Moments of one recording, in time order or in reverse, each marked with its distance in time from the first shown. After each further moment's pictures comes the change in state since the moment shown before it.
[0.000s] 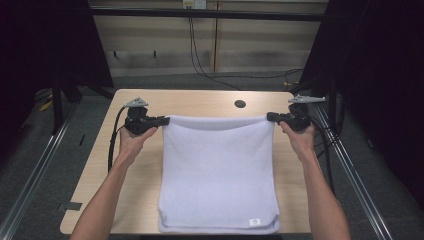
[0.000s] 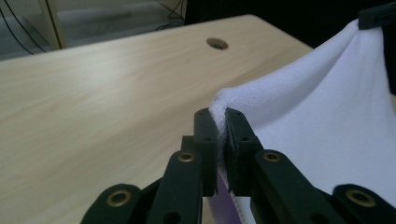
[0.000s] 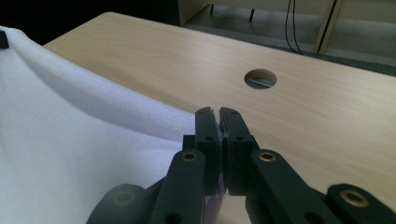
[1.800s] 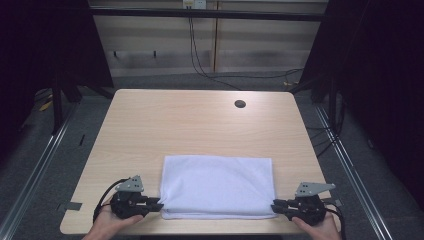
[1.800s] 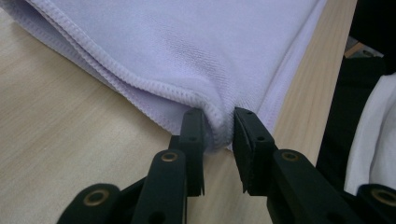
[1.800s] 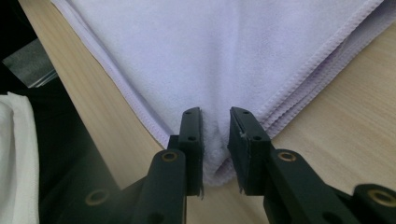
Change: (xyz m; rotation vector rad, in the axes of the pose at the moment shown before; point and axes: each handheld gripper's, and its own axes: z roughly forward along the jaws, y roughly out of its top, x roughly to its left) left arm -0.107 -0.153 -0.081 0.338 -0.238 0.120; right arm 0.112 -0.177 -0.104 0.261 0.217 -0.095
